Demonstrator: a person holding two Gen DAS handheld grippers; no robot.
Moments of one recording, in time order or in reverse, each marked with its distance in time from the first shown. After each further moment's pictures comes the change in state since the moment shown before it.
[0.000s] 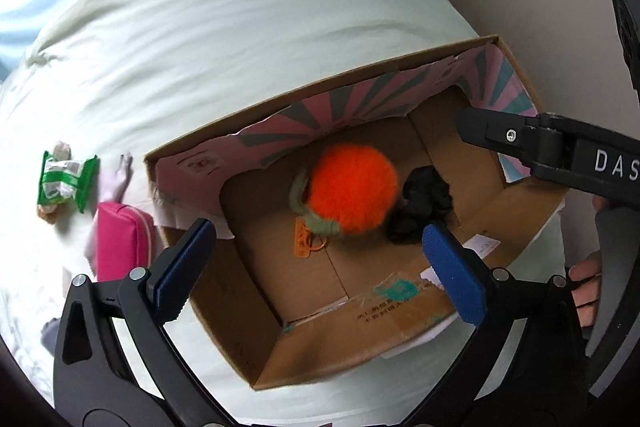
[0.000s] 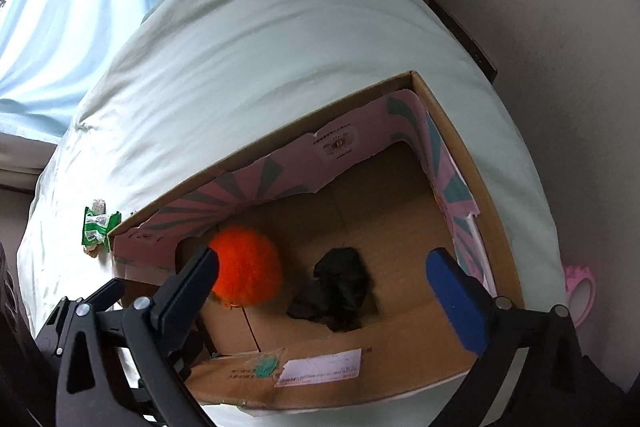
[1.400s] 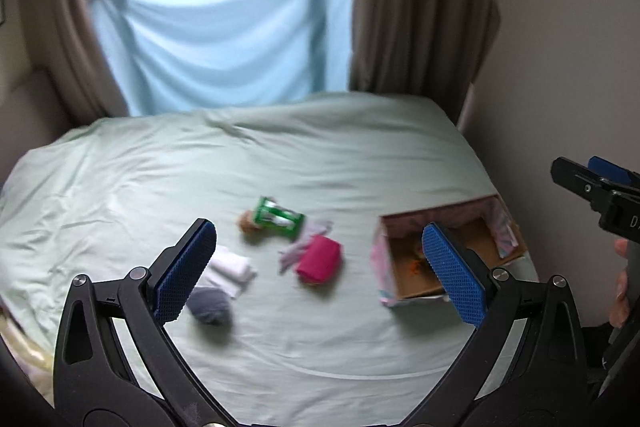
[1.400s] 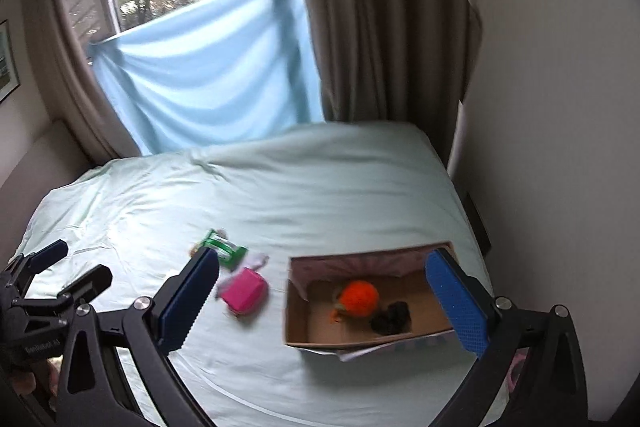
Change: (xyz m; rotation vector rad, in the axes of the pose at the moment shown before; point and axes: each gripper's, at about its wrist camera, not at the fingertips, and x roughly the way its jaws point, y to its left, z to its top) left arm -0.368 0.137 -0.174 -0.241 -0.587 0.241; right arm -0.285 0.172 -0.144 -0.397 -0.553 0.047
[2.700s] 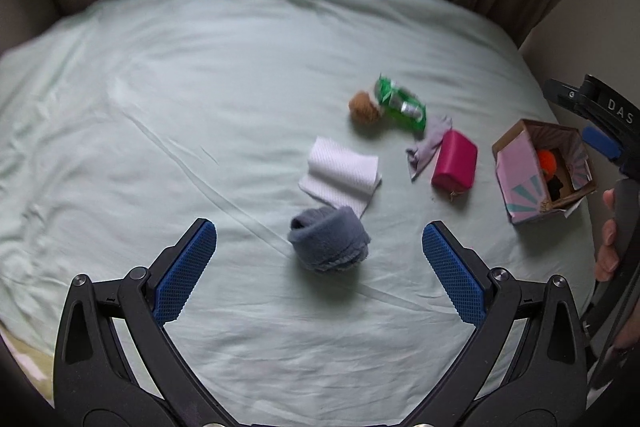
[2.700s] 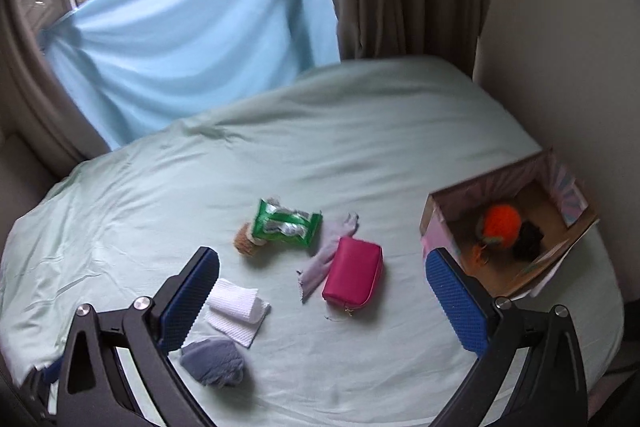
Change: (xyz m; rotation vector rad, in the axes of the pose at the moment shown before) left arm 0.185 0.260 -0.132 -0.116 0.357 -0.088; right arm 0.208 0.201 -0.078 0.224 0.152 -0.166
